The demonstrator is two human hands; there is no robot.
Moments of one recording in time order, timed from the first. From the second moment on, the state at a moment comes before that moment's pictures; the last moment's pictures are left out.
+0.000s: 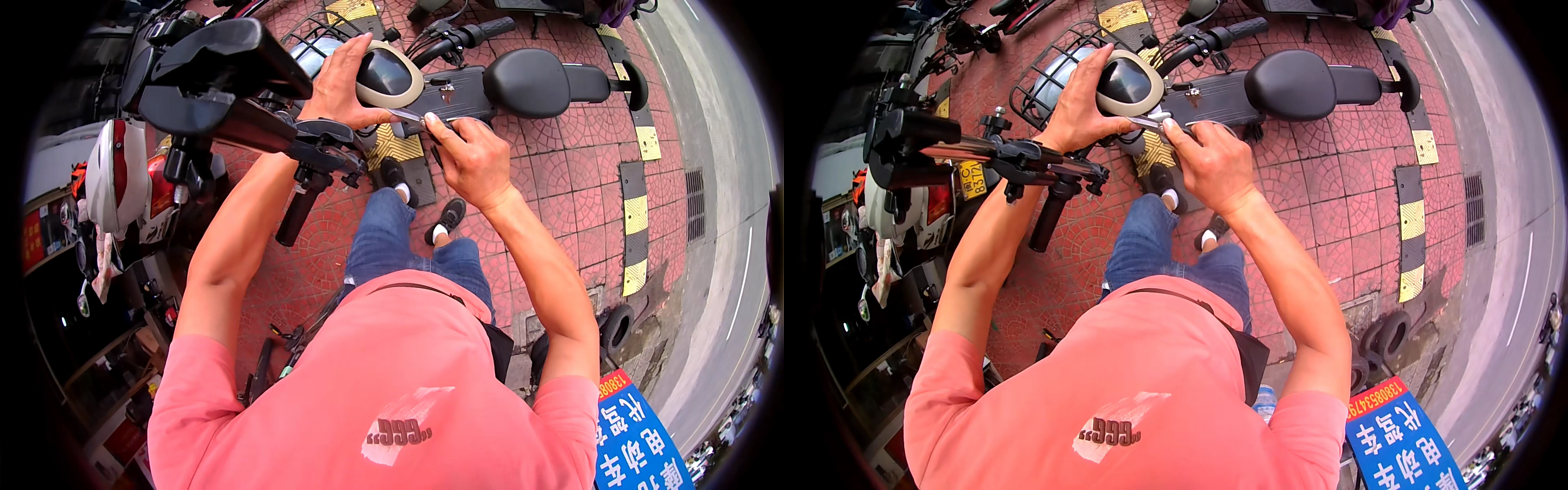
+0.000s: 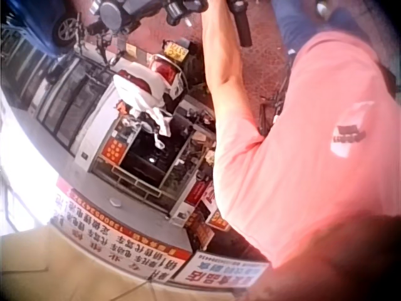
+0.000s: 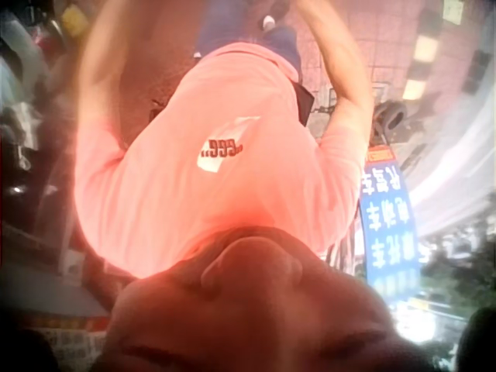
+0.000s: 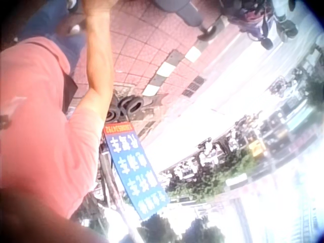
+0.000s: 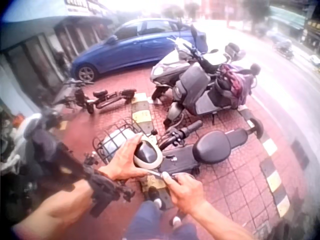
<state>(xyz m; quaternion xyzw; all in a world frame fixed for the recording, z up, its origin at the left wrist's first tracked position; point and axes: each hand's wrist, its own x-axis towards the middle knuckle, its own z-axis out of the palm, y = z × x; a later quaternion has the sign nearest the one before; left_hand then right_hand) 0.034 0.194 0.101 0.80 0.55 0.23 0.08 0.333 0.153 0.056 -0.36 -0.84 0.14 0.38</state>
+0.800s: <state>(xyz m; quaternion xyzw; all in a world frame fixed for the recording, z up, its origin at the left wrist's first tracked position) 0.039 0.196 0.105 0.80 0.55 0.21 0.09 0.336 0.161 0.082 -0.36 -0.88 0.04 0.31</state>
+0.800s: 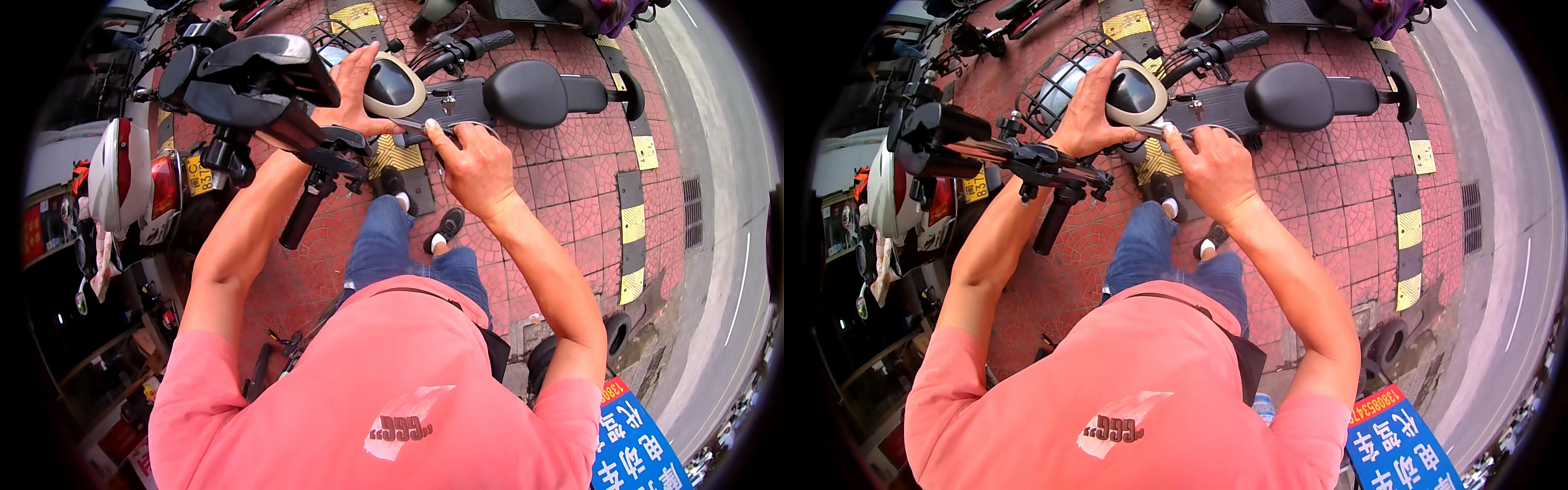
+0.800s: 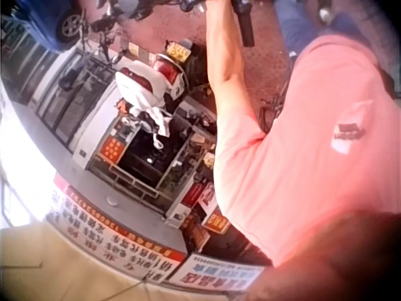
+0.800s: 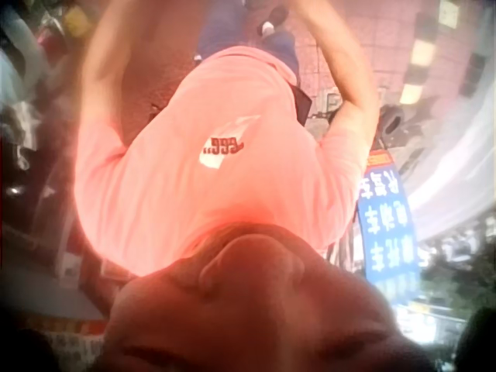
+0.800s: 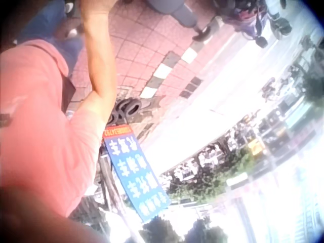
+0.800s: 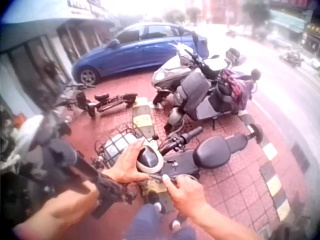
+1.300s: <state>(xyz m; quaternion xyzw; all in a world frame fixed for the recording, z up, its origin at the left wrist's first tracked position) 0.018 0.197 0.068 0.79 0.52 0.31 0.13 0.328 0.156 0.098 -0.34 -0.89 0.07 0.28</state>
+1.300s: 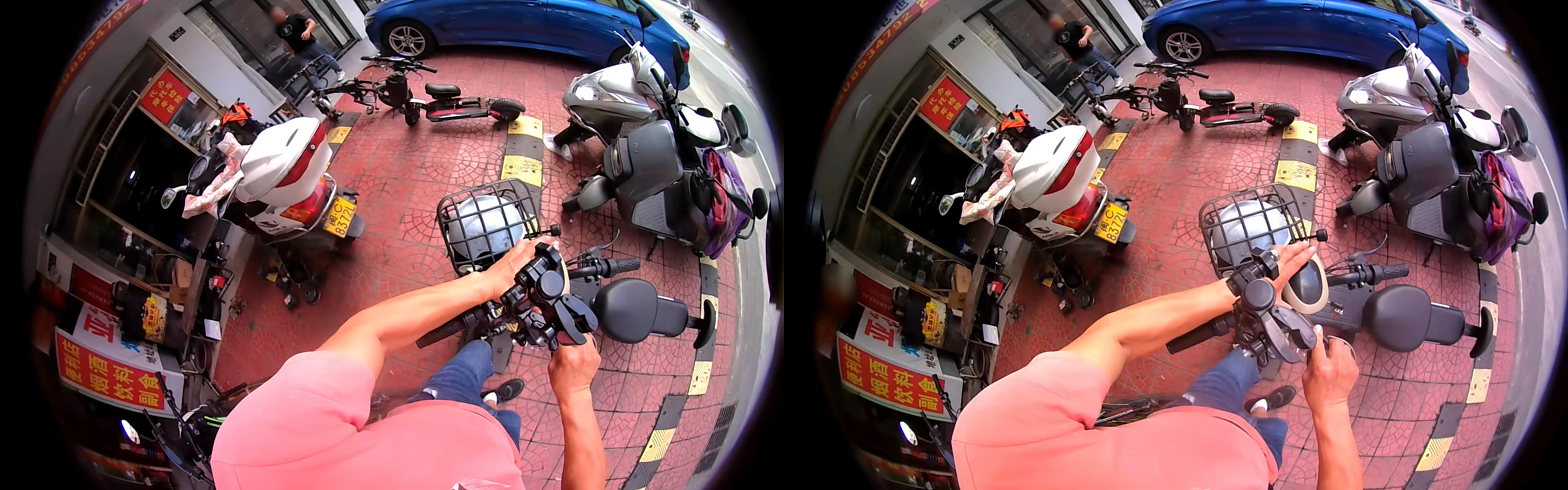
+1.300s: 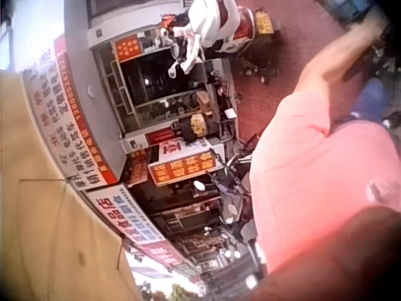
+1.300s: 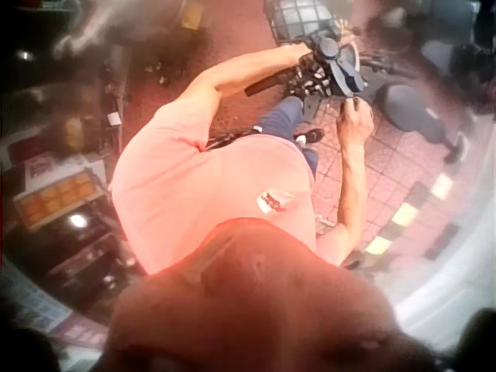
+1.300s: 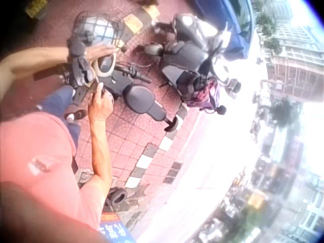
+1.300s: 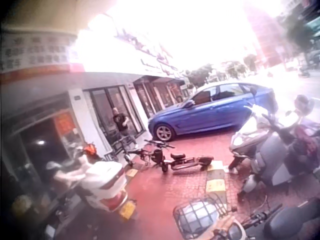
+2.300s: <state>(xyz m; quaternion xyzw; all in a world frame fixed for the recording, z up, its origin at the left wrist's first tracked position) 0.038 0.178 0.103 0.77 0.59 0.23 0.10 0.326 0.151 0.053 -0.36 -0.83 0.10 0.41</state>
